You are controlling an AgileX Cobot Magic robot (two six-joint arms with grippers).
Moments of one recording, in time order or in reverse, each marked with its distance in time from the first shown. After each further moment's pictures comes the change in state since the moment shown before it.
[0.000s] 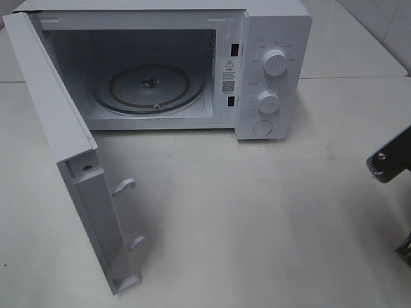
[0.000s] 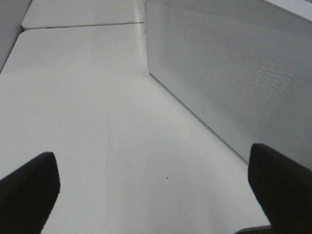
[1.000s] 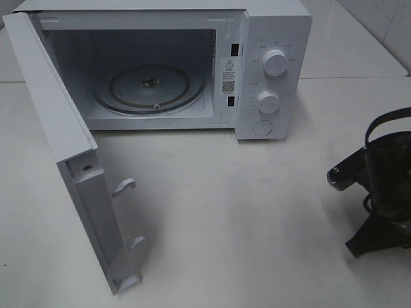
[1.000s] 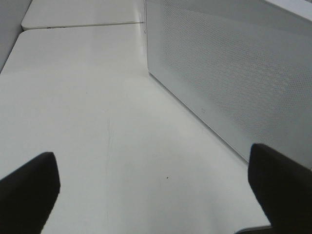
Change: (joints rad) left arm 0.000 0.000 0.000 0.000 0.000 0.000; right arm -0.114 0.515 -0.072 -0.232 -0.177 0.389
